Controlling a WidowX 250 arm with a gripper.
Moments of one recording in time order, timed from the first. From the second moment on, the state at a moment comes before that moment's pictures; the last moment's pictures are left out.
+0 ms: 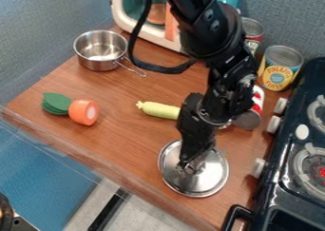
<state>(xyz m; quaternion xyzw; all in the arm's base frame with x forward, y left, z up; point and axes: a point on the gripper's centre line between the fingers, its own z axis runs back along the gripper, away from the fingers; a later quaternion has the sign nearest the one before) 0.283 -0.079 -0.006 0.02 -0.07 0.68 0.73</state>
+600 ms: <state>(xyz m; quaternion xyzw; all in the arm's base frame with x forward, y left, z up) 0.272 -0.078 0.019 0.00 -0.07 0.69 0.72</state>
